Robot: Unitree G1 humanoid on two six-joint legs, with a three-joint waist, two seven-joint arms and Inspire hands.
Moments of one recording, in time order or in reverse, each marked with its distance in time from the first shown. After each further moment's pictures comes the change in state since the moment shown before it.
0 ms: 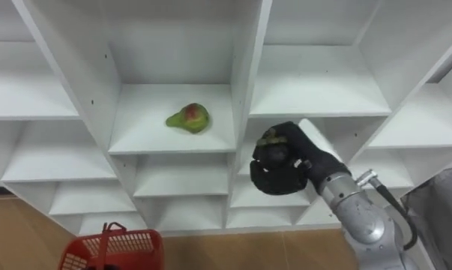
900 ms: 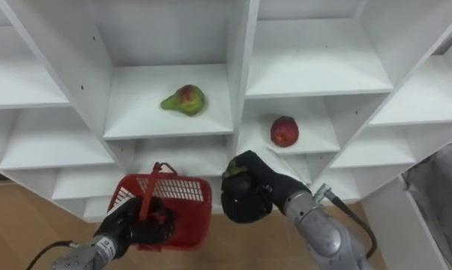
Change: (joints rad) left arm -0.109 -0.042 -0.168 -0.312 -0.027 -0.059 -0.027; right arm -0.054 0.080 0.136 0.279 -0.152 -0.054 -0.055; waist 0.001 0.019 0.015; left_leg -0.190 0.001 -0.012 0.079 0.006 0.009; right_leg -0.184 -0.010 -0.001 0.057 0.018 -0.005
